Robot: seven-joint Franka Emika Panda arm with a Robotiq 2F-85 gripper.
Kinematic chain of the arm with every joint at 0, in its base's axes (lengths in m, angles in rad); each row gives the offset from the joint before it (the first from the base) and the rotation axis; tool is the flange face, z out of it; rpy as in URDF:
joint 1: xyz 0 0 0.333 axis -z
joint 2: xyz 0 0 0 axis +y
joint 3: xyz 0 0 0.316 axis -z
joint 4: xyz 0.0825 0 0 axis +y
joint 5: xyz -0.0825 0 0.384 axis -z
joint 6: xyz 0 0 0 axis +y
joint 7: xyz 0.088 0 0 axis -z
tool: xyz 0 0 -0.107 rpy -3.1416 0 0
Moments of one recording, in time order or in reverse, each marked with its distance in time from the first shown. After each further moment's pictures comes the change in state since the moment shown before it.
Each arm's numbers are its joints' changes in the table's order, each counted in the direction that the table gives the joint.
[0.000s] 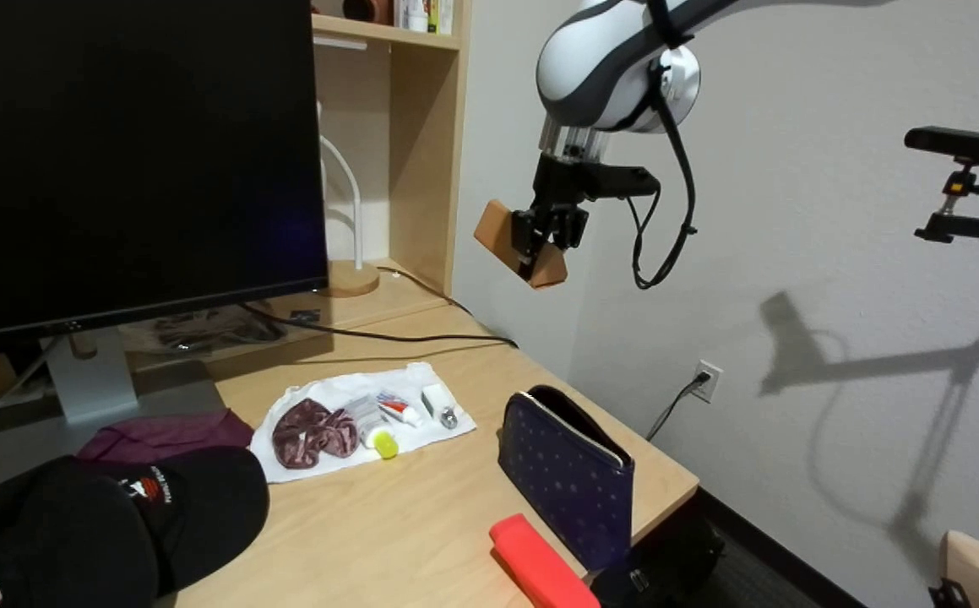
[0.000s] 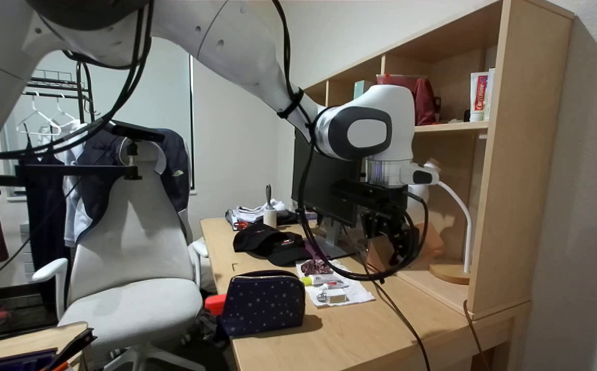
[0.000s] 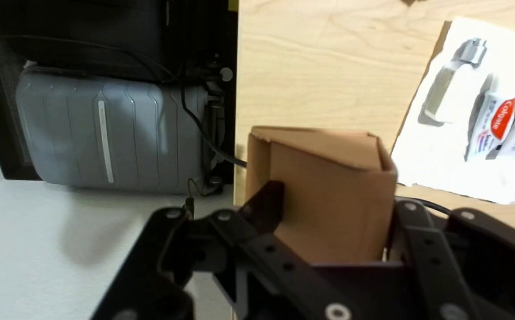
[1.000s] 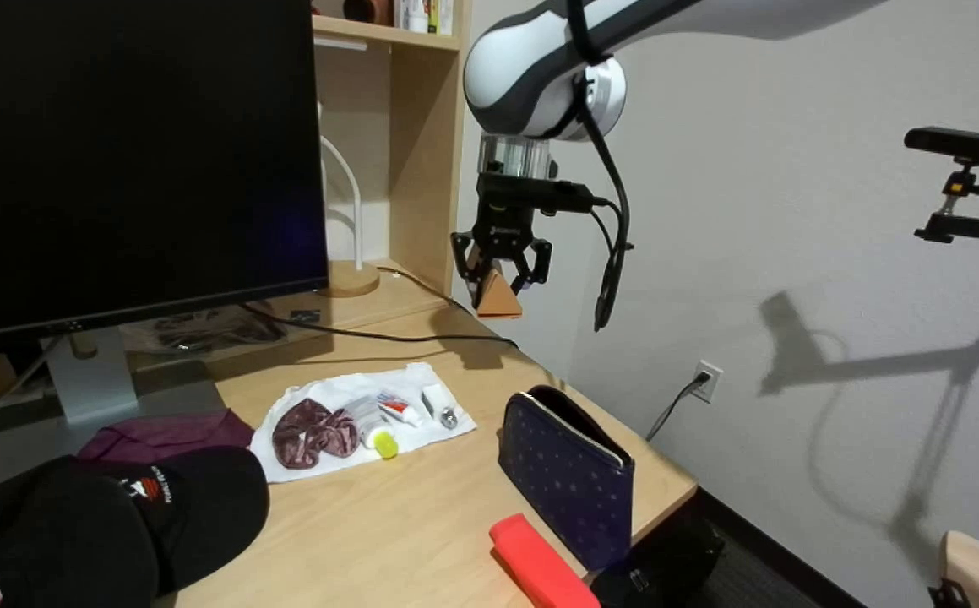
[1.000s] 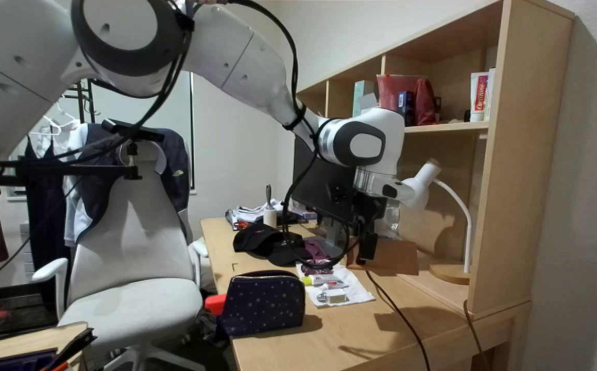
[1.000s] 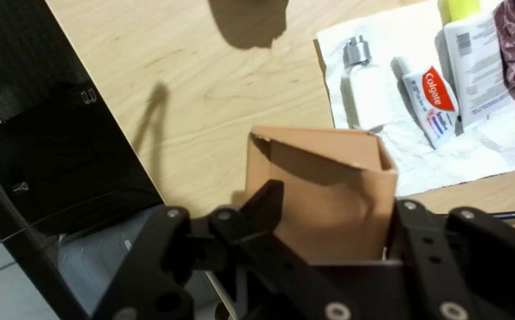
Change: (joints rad) arm -0.094 0.156 -0.004 -0.216 -0.039 0.245 0.589
